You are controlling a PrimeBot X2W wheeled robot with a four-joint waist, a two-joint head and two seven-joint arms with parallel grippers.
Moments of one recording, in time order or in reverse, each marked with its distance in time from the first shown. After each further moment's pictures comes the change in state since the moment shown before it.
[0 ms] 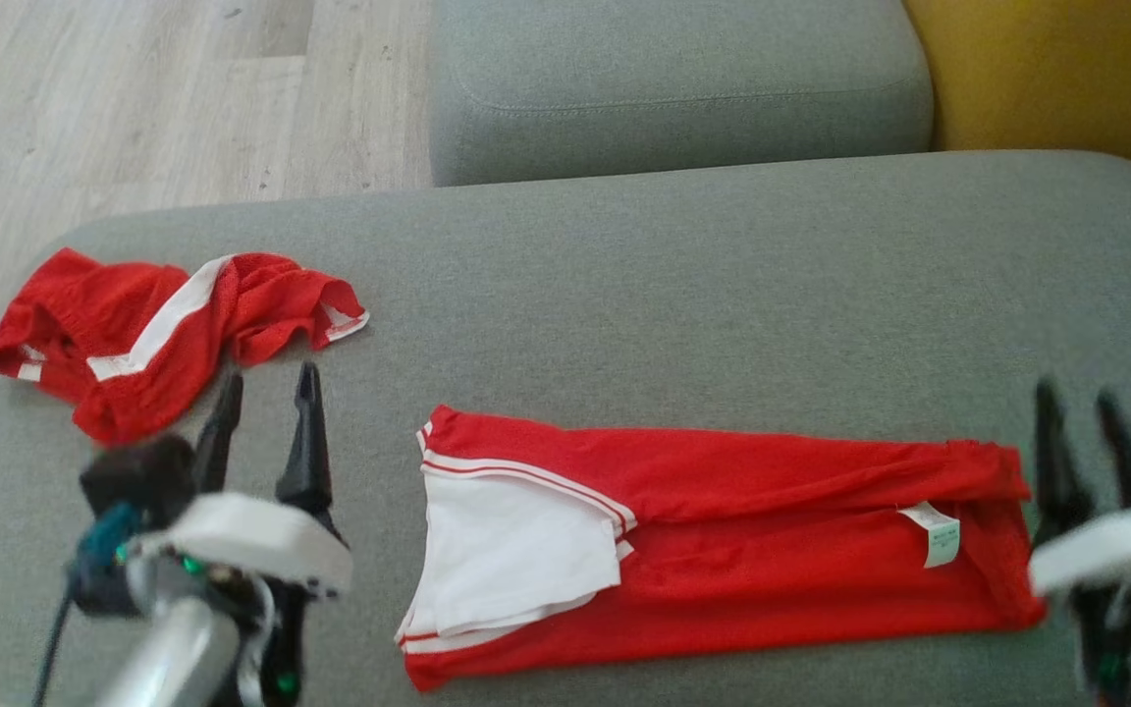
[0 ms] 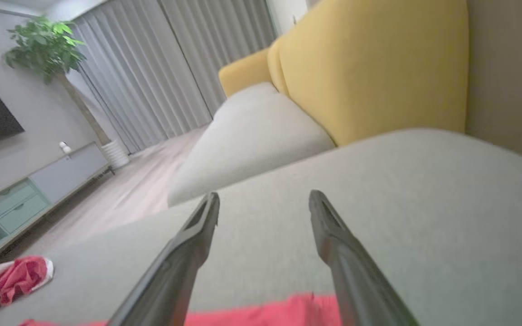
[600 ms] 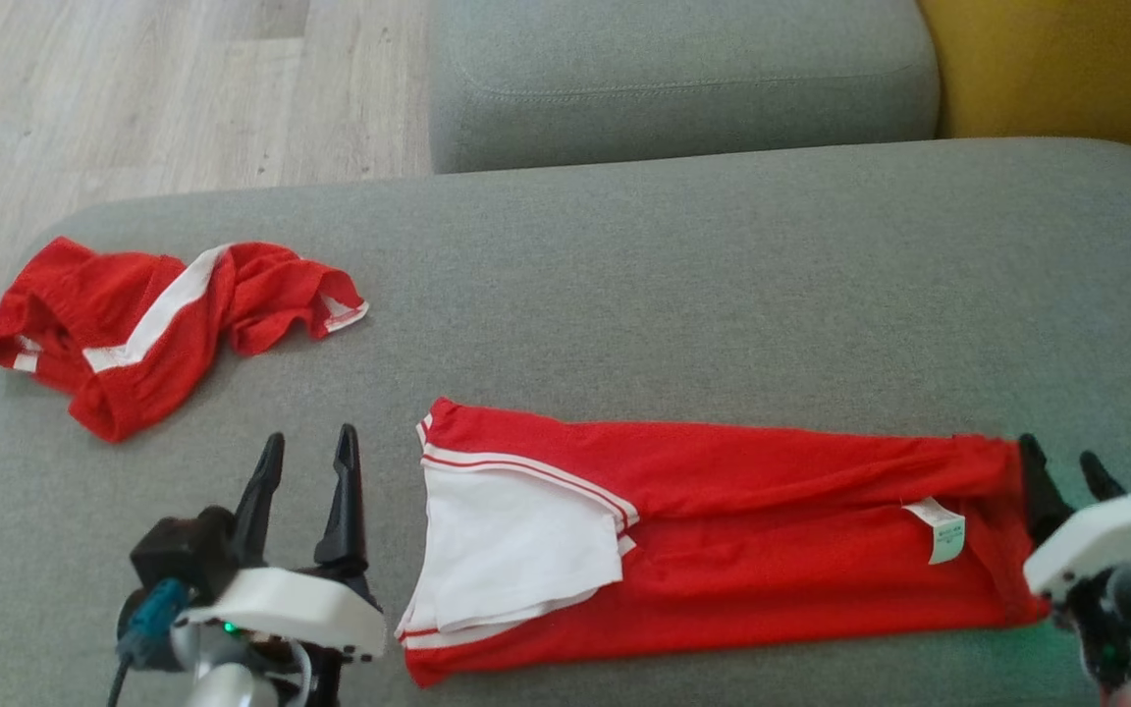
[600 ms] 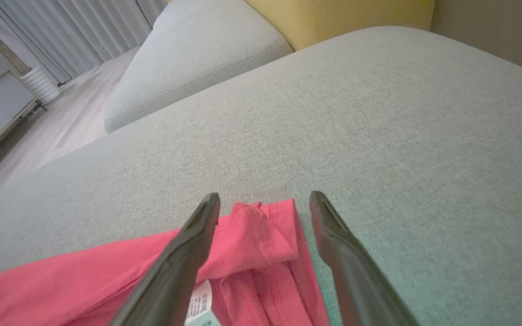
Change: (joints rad) left arm 0.188 -0.242 0.239 0.053 0.275 -0.211 -0.003; right arm 0.028 0.148 -0.244 0.080 -0.240 0.000 0.295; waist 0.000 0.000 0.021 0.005
